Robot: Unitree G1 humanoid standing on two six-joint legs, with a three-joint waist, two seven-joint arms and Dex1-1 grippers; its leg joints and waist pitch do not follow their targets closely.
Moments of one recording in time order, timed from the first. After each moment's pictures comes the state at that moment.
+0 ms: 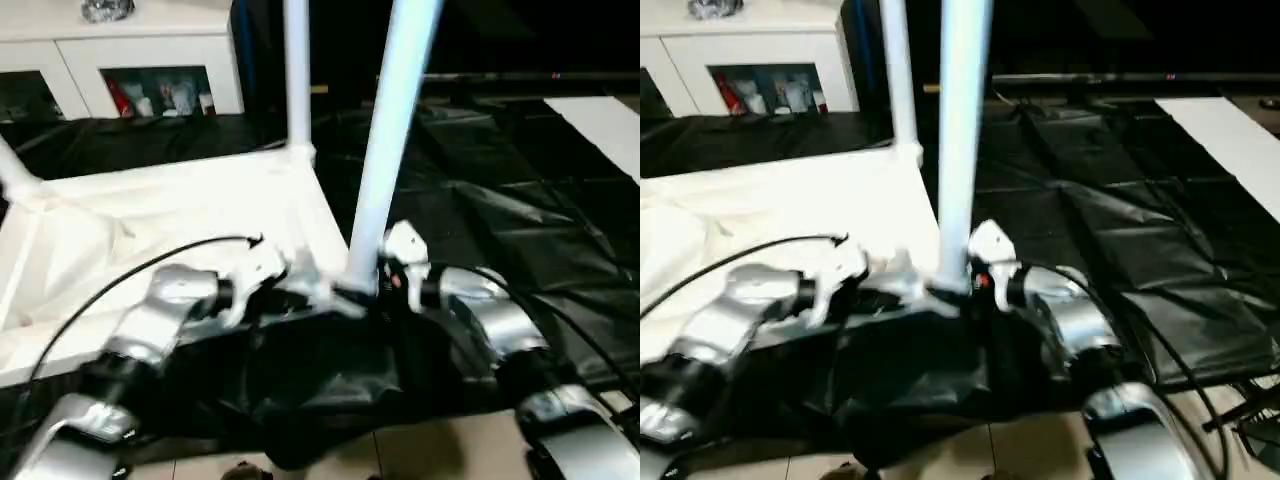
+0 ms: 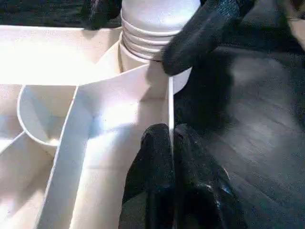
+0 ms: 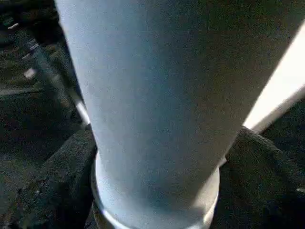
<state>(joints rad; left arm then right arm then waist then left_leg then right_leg) -0.47 0.46 -0.28 0.41 -0.09 0.17 -1.19 -0.55 -0.27 0.22 0.64 0.09 0.01 1.04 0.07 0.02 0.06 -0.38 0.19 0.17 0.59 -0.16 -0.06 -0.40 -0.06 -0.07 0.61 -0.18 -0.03</state>
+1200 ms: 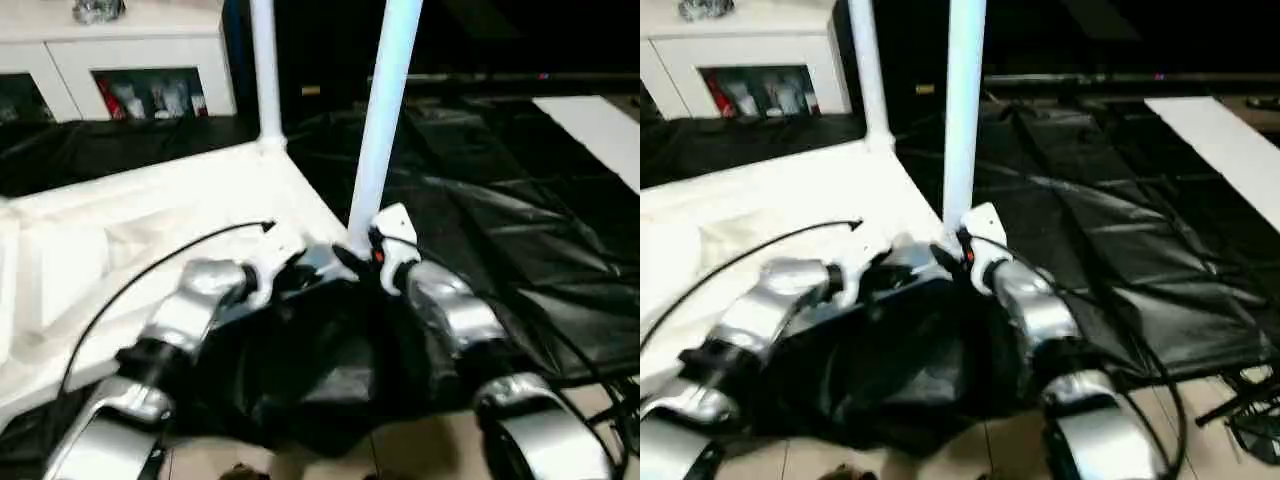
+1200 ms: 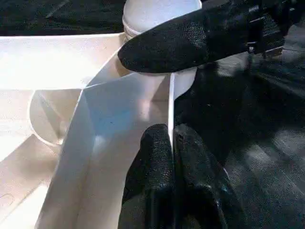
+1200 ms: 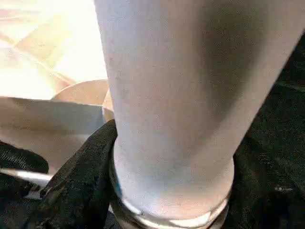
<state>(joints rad) -0.59 0.27 -0.25 0.56 0.01 0.21 -0.81 -0.66 -0.04 0.08 0.83 0.04 0.06 0.42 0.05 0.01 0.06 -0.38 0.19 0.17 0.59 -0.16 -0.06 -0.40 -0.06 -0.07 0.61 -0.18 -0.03</state>
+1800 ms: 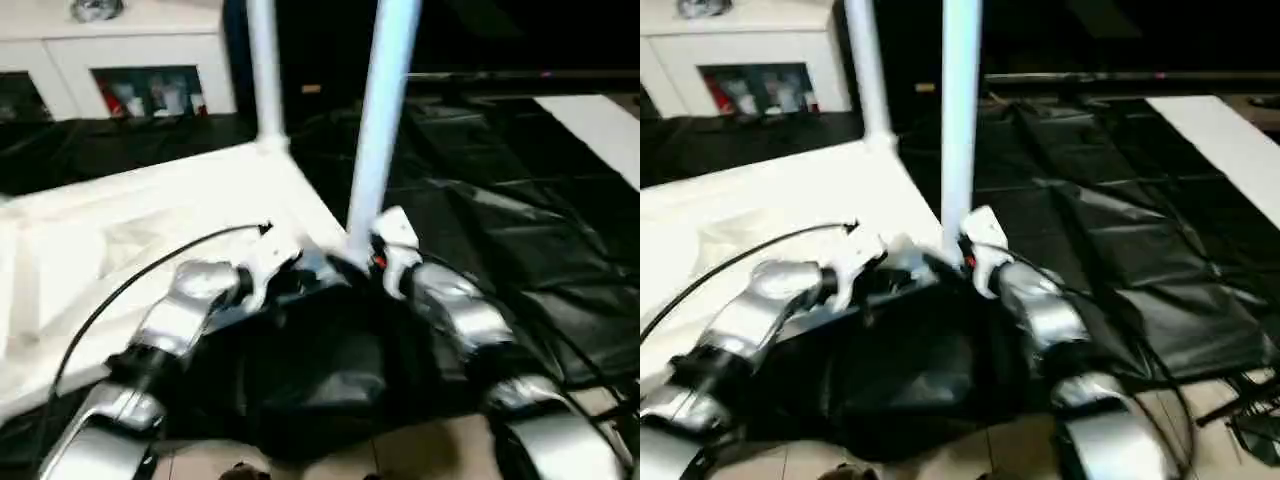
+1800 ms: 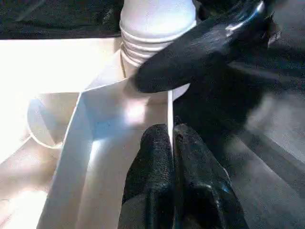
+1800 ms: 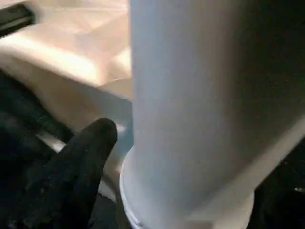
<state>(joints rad) -0.51 0.35 -0.25 0.48 -0.03 0.14 -1.02 -0.58 -0.17 0.15 0.73 0.07 0.00 0.83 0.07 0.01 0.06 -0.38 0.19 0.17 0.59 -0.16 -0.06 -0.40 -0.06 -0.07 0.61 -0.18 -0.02</state>
